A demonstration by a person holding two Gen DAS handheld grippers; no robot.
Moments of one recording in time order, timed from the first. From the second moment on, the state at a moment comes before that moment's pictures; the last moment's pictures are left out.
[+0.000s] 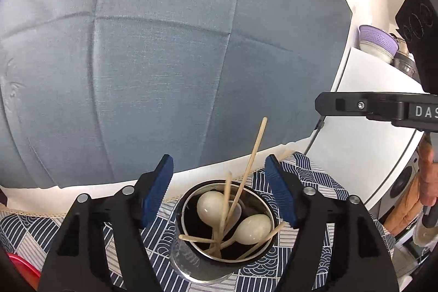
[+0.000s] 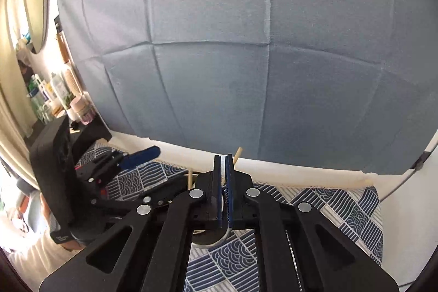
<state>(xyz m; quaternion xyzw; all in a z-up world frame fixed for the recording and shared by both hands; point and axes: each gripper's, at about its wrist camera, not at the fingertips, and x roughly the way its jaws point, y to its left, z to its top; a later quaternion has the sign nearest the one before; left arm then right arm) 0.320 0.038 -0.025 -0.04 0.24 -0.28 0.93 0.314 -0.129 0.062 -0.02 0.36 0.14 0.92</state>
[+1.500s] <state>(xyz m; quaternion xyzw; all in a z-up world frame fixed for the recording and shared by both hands) 0.077 0.019 -0.057 -0.06 0.35 0.01 0.94 0.141 -0.199 -0.032 -0.07 0.38 0.23 0.89</state>
